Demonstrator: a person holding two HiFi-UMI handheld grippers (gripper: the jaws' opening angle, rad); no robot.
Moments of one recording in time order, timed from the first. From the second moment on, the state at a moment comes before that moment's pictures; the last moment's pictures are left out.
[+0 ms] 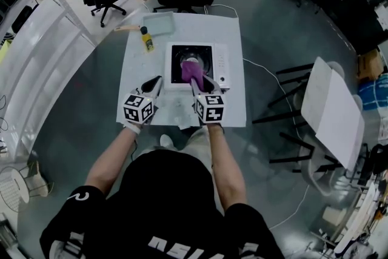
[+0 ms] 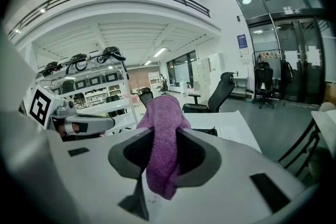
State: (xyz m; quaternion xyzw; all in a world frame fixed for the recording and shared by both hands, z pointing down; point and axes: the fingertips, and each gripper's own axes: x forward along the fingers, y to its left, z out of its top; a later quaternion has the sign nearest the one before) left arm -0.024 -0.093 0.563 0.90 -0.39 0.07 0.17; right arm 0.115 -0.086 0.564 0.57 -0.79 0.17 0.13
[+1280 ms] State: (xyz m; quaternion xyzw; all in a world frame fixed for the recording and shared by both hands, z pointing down) left arm 0.112 -0.210 0.591 0.89 -0.39 0.11 0.22; right arm 0.299 -0.218 0.623 0.58 -0.76 0.23 0.19
